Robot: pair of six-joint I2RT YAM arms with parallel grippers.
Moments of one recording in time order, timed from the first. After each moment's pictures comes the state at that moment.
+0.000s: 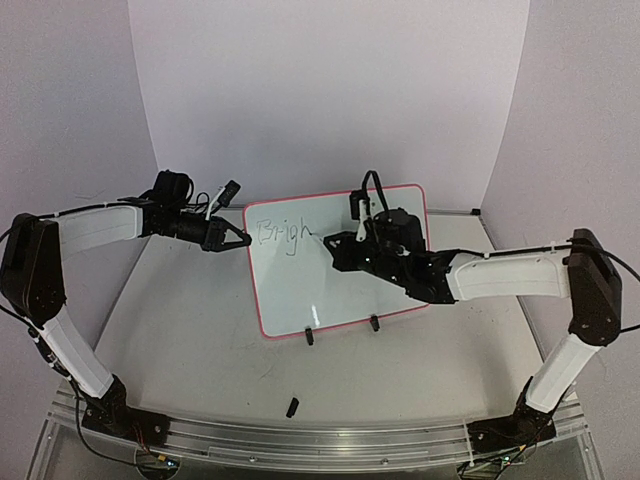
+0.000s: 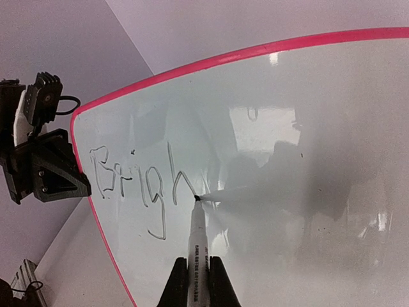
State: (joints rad) left arm -0.32 1.62 1.19 -0.31 0.91 0.13; right arm 0.88 1.70 1.08 0.33 0.15 0.50
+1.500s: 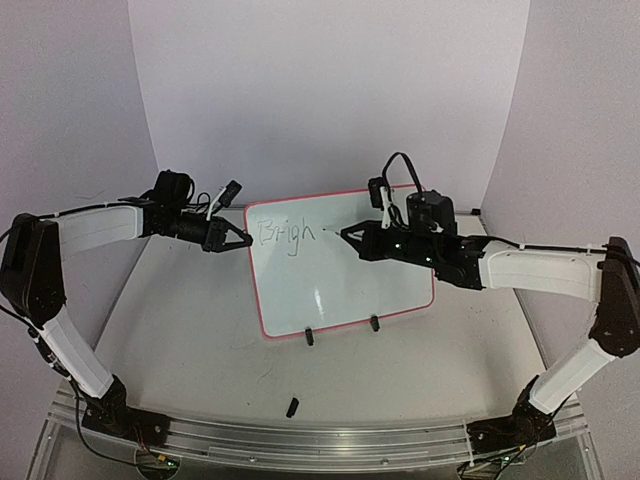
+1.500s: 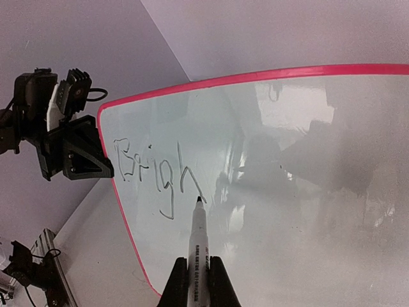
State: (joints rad) left arm -0.32 1.62 1.19 -0.31 0.92 0.14; right arm 0.77 1.55 1.05 0.20 -0.10 0.43
